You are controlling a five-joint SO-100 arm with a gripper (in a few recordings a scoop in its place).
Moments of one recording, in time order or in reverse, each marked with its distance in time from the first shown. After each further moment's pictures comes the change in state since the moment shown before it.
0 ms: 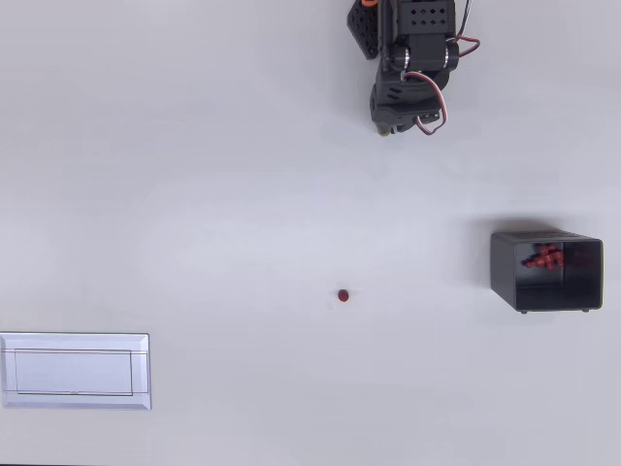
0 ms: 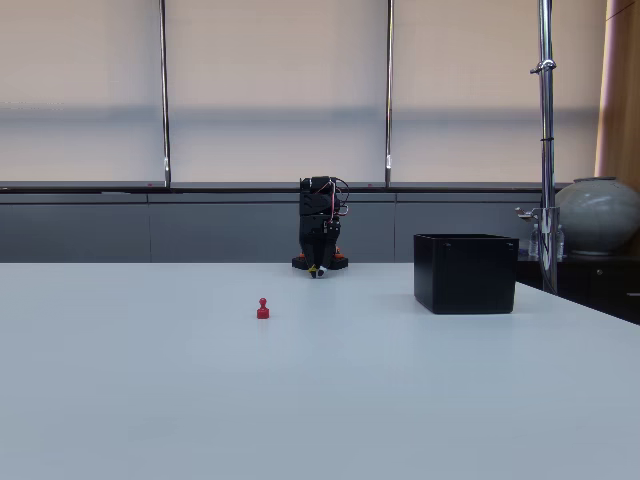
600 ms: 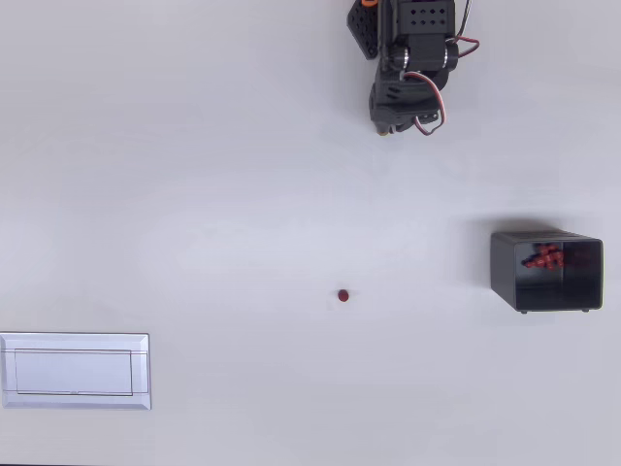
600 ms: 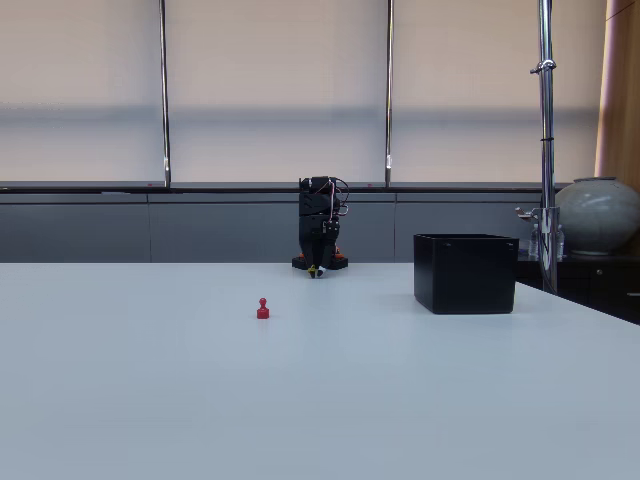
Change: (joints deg) arm 0.5 0.0 0.0 0.0 -0.3
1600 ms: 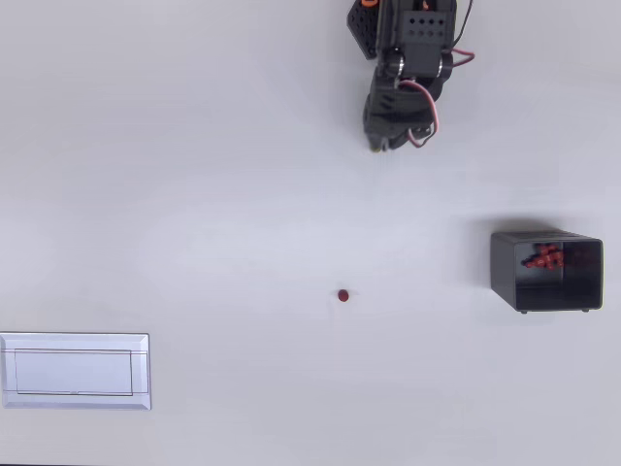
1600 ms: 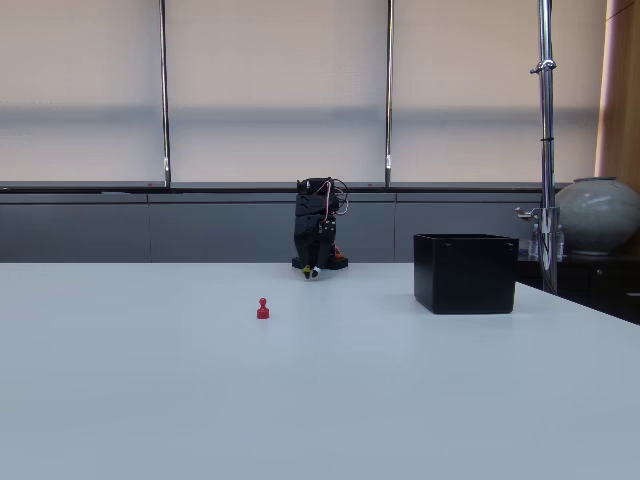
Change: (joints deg) arm 6.8 21.2 -0.1 -31.3 1.5
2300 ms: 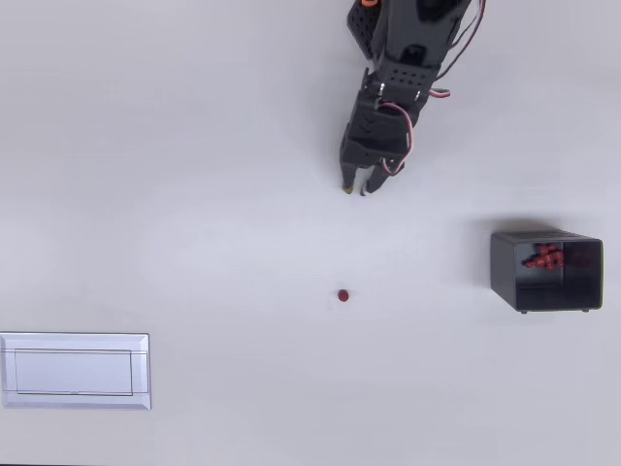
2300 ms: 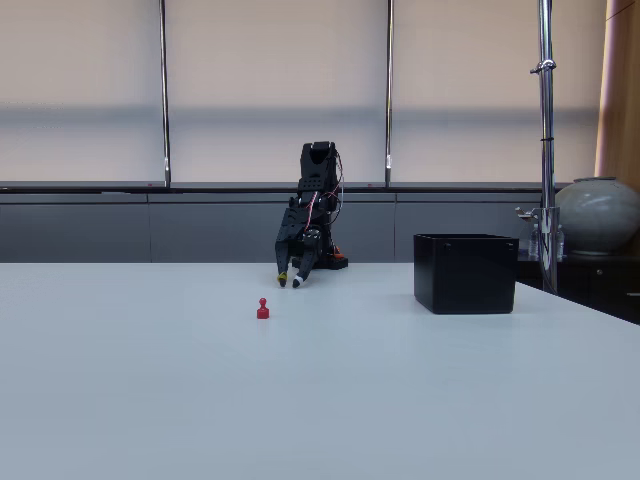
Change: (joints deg) arm 5.1 55.5 0.9 -72.7 -0.9
